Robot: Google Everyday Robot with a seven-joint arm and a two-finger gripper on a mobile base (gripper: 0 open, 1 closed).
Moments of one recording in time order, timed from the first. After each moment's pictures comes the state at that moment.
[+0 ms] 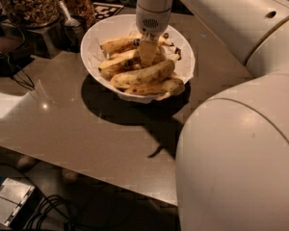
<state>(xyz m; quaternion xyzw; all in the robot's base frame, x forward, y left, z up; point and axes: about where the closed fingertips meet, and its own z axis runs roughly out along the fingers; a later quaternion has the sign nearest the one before) 0.664 -0.024 0.903 -0.64 0.76 -0.03 0.09</state>
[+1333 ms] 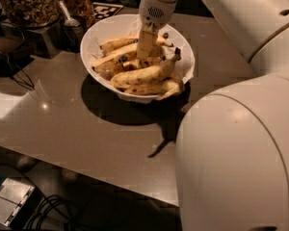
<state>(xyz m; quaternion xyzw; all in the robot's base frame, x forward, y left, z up) 0.663 -0.015 0.922 -0.64 0.75 0.06 0.13</state>
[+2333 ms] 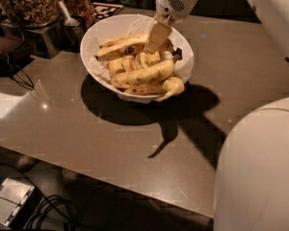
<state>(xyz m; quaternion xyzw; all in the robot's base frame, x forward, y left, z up) 0.643 -0.034 0.955 -0.63 0.75 0.10 0.20</state>
